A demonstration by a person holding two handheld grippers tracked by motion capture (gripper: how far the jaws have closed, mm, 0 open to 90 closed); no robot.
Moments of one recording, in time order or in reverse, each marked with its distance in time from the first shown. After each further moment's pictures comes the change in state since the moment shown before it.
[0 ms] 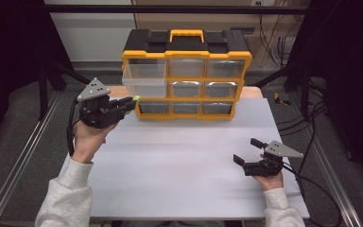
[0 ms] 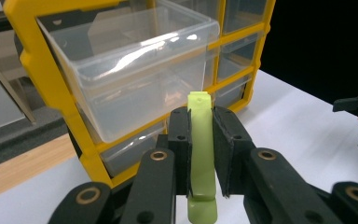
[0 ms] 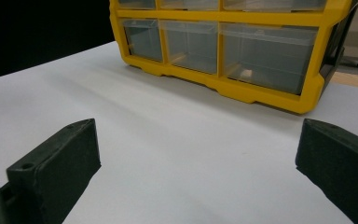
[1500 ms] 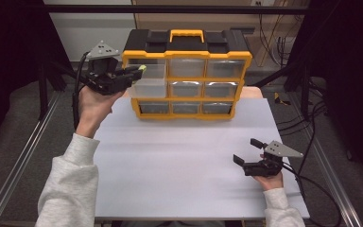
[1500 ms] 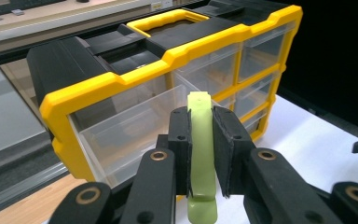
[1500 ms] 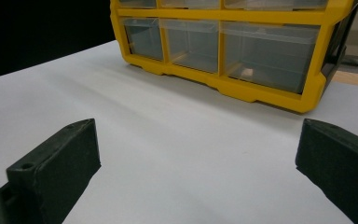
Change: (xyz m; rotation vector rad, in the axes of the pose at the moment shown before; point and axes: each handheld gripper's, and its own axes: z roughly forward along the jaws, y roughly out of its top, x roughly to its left) left arm 0.007 0.076 0.018 0.003 0.060 0.024; right arm 0.000 0.000 0.000 0.006 0.004 0.002
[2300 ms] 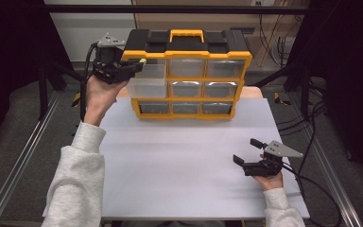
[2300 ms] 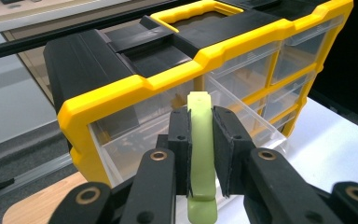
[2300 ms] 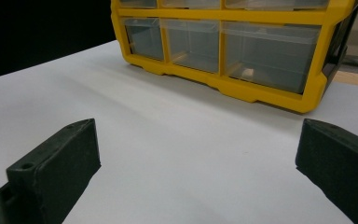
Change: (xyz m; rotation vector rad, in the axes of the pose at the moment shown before) left arm 0.019 0.009 0.030 0.040 0.058 -0.027; right arm 0.000 0.000 0.000 0.000 0.002 -0.001
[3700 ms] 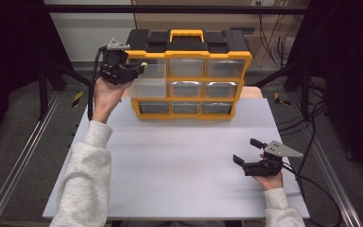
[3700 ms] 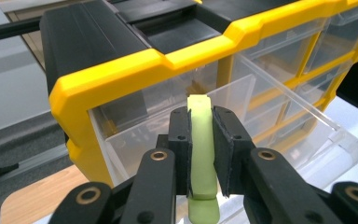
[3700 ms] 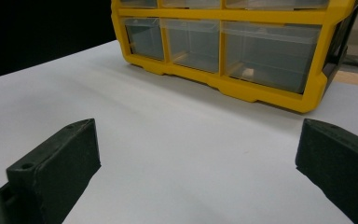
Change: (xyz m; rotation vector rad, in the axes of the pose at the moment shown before) left arm 0.012 -0.014 0.032 0.033 0.024 -0.036; right arm 0.000 0.000 0.000 0.000 0.003 0.001
